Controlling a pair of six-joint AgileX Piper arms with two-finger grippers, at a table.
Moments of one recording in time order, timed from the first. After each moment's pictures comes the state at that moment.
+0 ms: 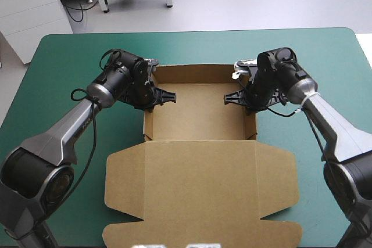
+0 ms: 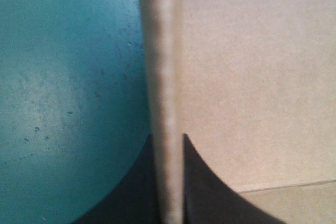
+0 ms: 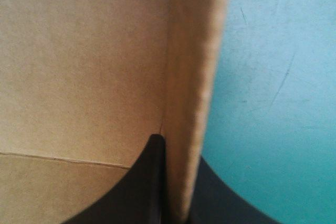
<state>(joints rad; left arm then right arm) -0.49 1.83 -1.67 0.03 1.23 -0.41 0.38 1.78 -1.60 0.05 1.22 0.21</state>
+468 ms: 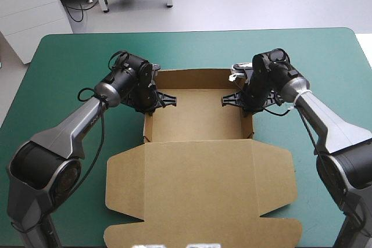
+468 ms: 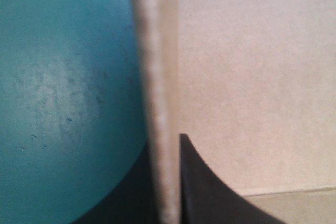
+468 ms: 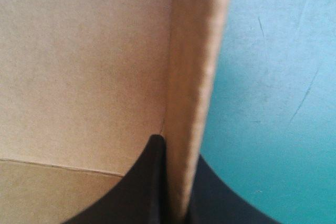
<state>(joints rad) -0.49 1.89 -1.67 0.05 1.23 -0.41 0.37 1.85 -1.60 0.05 1.20 0.19</state>
